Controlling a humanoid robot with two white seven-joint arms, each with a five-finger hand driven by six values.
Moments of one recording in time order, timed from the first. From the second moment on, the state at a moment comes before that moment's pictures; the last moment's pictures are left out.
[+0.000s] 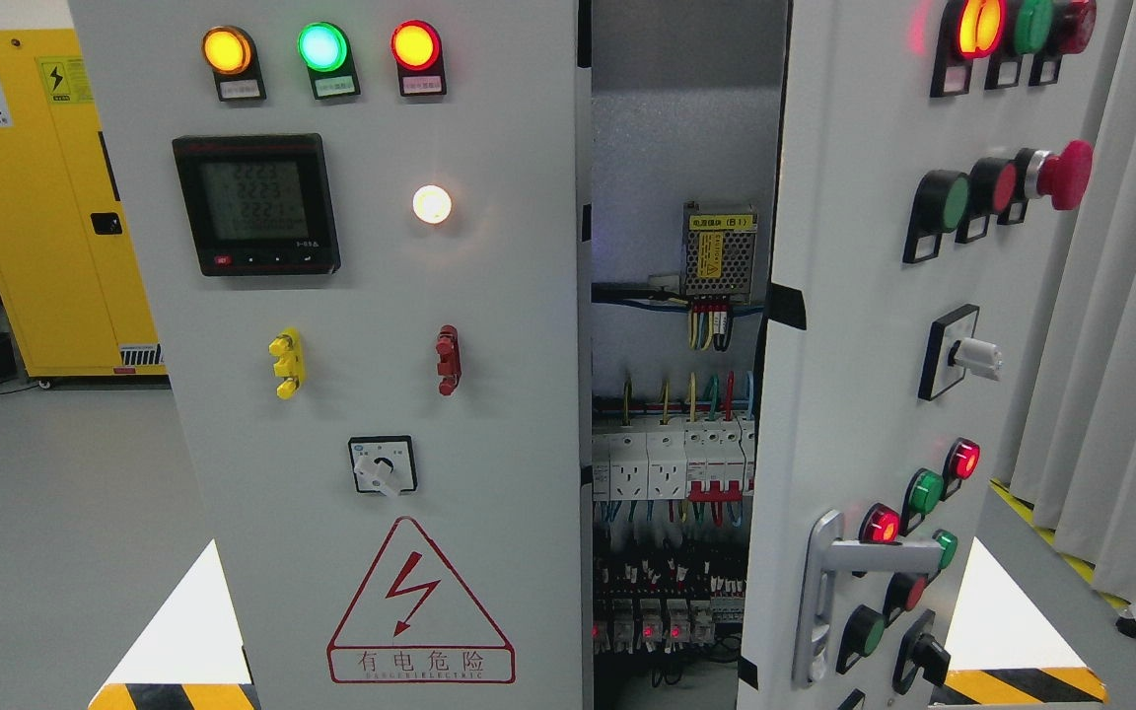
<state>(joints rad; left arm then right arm) 0.27 0.37 -0.23 -1.15 0.51 -0.13 -0.38 0.04 0.04 -0.06 -0.08 -0.04 0.03 -0.06</state>
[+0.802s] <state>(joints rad) 0.28 0.86 -0.25 -1.68 0.78 -0.20 -0.40 0.04 0.03 -0.06 -0.08 -0.04 0.03 -0.07</state>
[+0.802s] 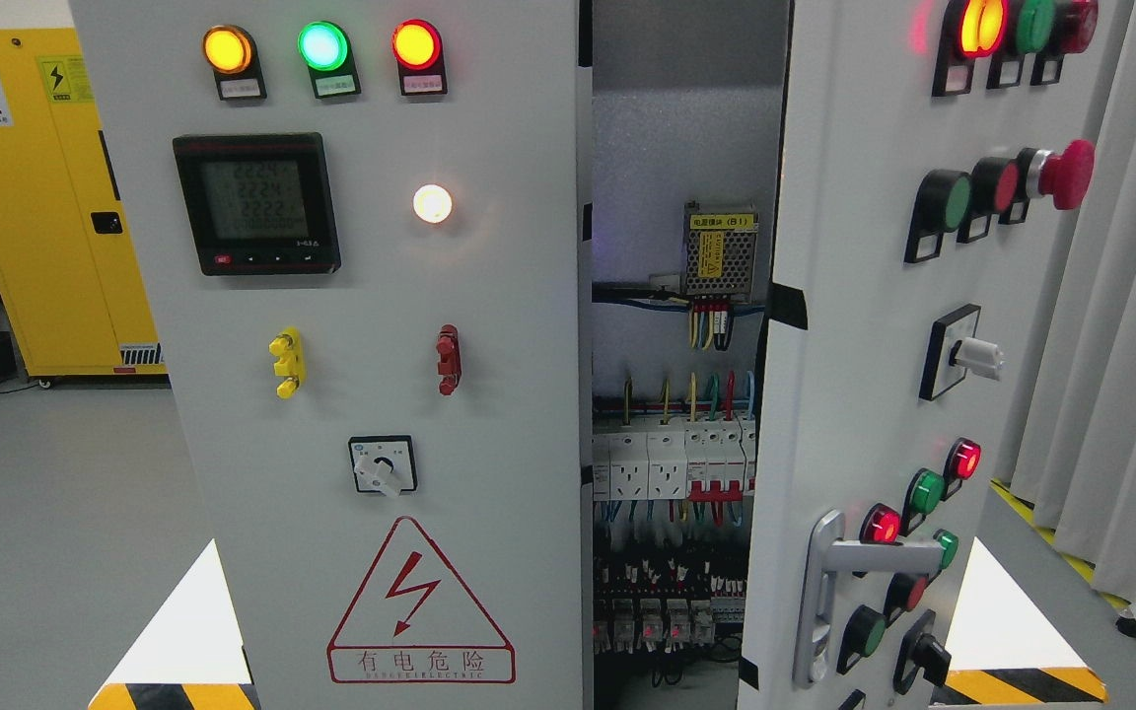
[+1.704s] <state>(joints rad) 0.05 1.38 -0.26 -1.88 1.22 -0.37 -0.48 0.04 0.03 -0.06 -0.08 -0.04 0.03 -0.06</state>
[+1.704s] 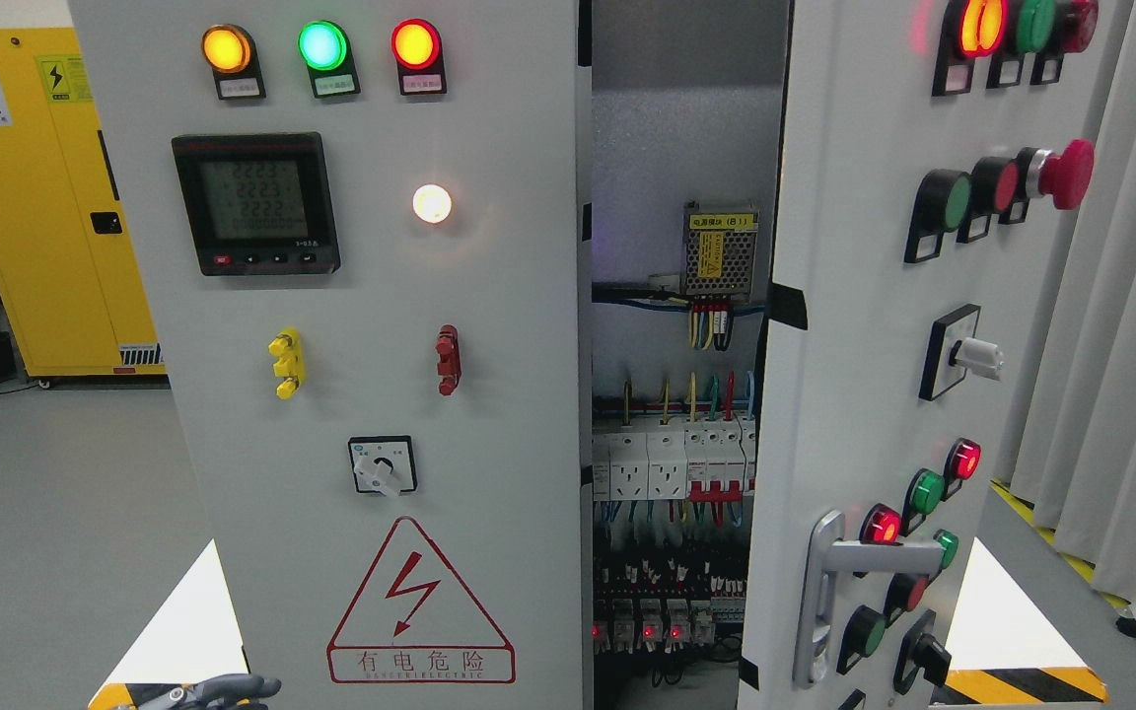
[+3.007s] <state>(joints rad) -0.62 1.16 -0.29 -1.95 1.42 0.31 -0.47 0.04 0.00 -0.06 -0.08 -0.04 0.03 -0.06</state>
